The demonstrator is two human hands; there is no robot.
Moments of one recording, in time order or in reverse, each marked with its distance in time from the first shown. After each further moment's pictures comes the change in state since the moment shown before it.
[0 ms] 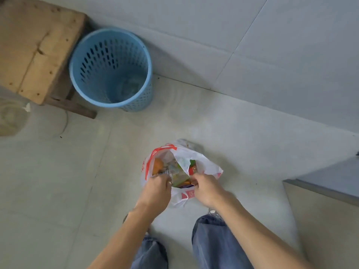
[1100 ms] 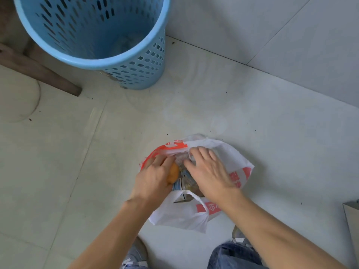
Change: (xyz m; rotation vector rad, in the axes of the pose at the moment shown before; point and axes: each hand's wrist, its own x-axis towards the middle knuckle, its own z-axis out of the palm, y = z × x) left_hand 0.153 -0.110 0.065 0.306 0.194 0.216; right_hand 0.177 0.010 0.058 -0.793 0.336 -0.517
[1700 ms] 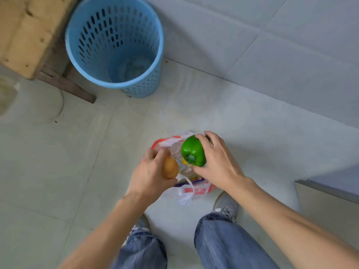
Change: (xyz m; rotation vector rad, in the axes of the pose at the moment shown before) left_hand -0.085 0.061 -0.108 -0.250 0.021 -0.078; right_hand -0.086 0.001 -0.114 0.372 0.128 0.274
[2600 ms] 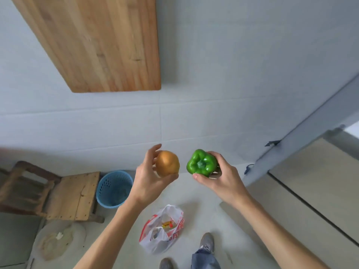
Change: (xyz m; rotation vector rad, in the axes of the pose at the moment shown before) left_hand -0.349 0.381 -0.430 -0.439 0.111 0.670; right_hand -0.445 -0.204 -0.502 0.859 0.723 0.208
